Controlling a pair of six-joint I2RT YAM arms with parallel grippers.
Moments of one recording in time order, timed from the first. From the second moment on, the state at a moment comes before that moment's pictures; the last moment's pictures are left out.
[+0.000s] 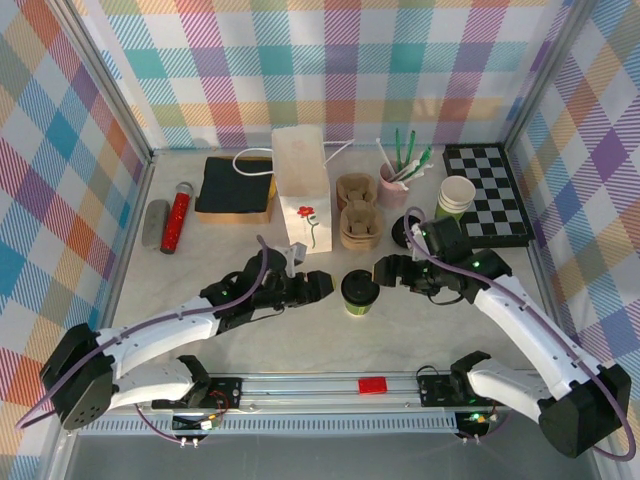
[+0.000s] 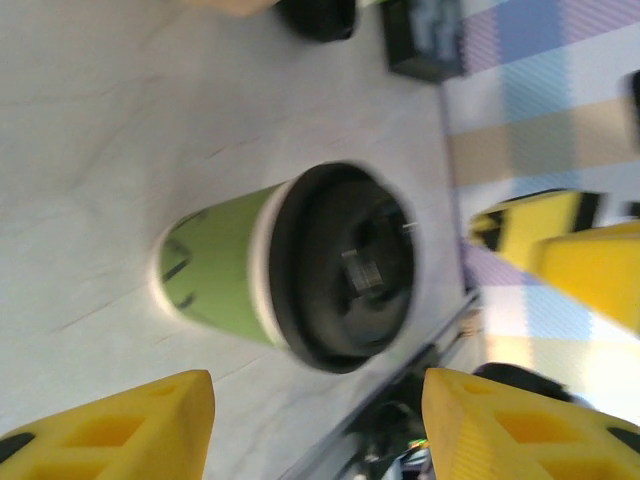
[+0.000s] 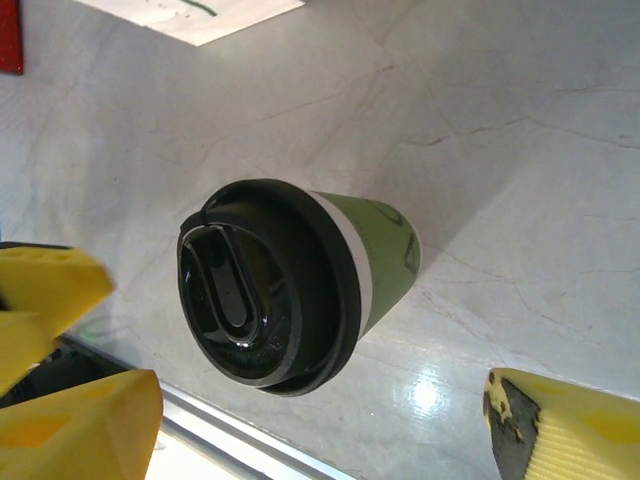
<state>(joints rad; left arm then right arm) -0.86 1.14 0.63 -0.06 0.25 -1.01 0.47 1.02 0.90 -0.86 -0.36 0.57</state>
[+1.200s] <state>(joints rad) -0.88 1.32 0.75 -0.05 0.25 -1.00 0.47 1.14 0.78 -0.68 -0.44 0.57</state>
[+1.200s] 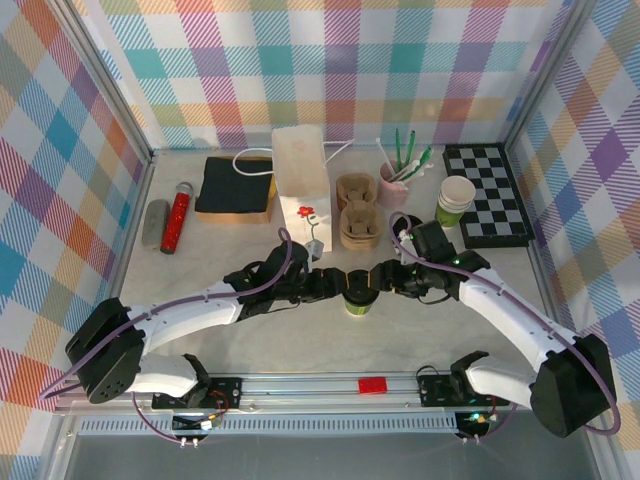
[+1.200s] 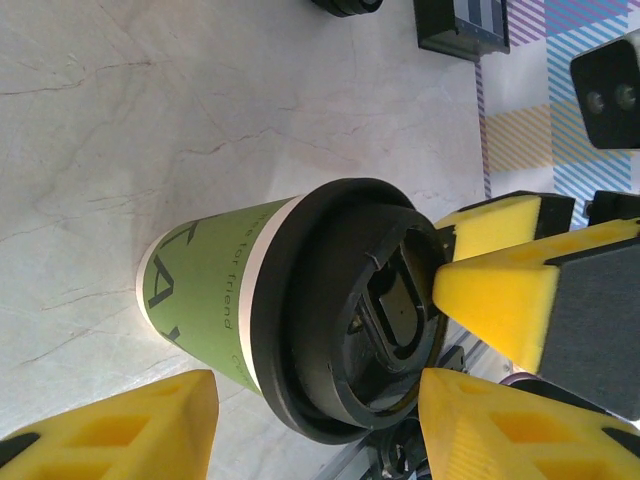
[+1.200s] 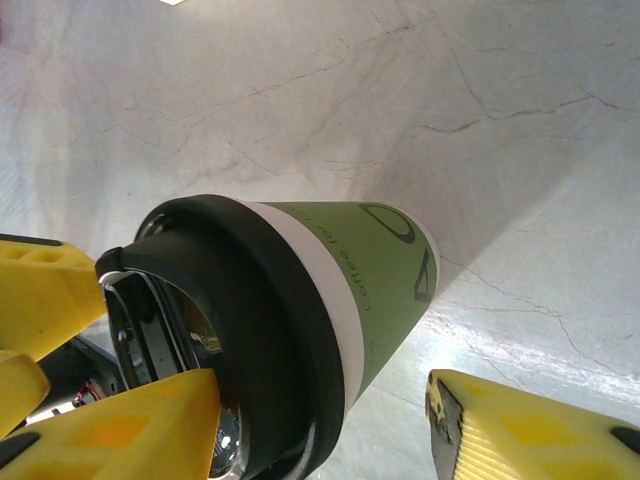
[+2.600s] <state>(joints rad) -0.86 1.46 0.78 0.06 0.25 -1.00 0.46 1.13 0.67 -0.43 -0.43 0.70</state>
